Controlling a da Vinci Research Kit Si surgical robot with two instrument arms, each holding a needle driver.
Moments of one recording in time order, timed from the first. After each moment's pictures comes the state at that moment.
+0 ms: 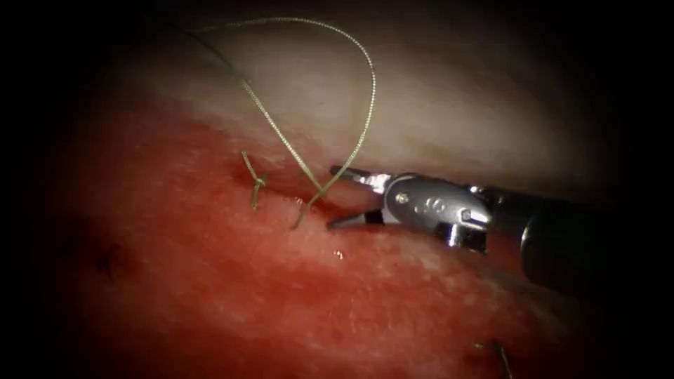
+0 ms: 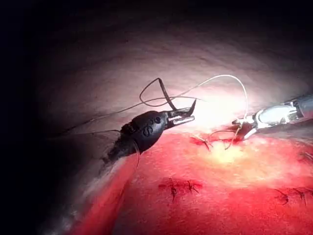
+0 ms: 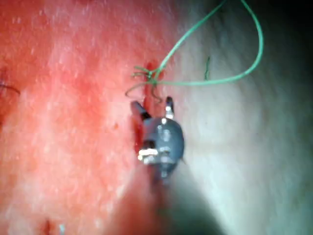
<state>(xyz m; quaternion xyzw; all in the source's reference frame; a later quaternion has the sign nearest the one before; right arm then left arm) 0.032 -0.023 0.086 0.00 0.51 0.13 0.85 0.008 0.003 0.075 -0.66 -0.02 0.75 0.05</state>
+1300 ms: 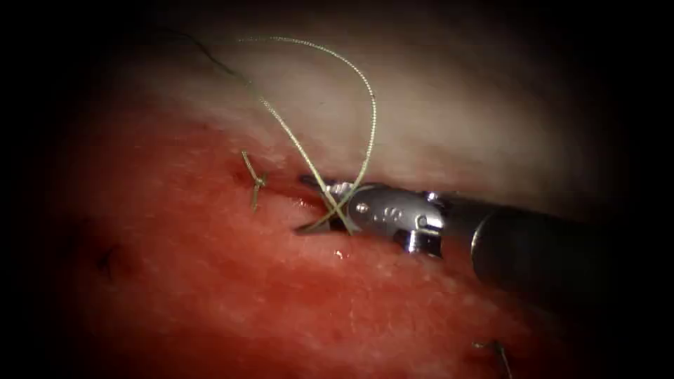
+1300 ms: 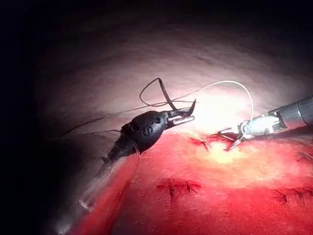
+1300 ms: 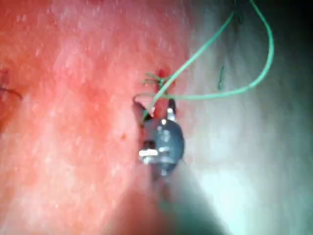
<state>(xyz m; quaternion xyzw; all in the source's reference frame) 0.037 -0.026 0.090 0.00 0.51 0.11 0.85 0.007 0.003 0.076 -0.66 -0.02 0.75 0.05</state>
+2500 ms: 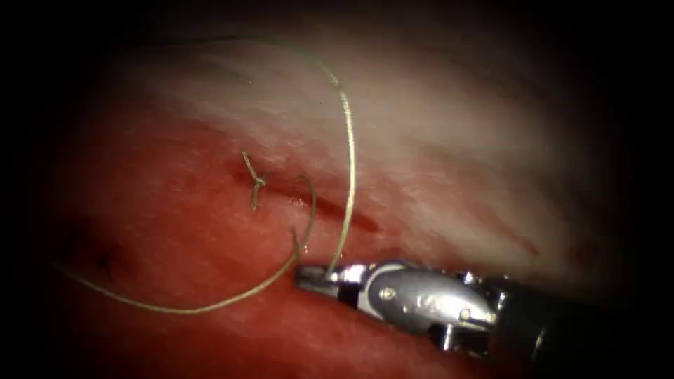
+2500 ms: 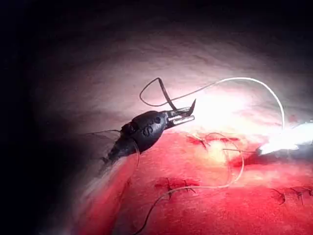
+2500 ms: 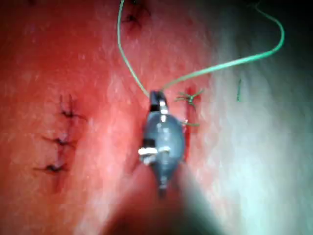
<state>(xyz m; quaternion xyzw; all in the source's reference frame) 0.036 -0.032 0.074 0.01 0.56 0.13 0.82 0.007 0.003 0.076 -0.67 -0.02 0.74 0.04</state>
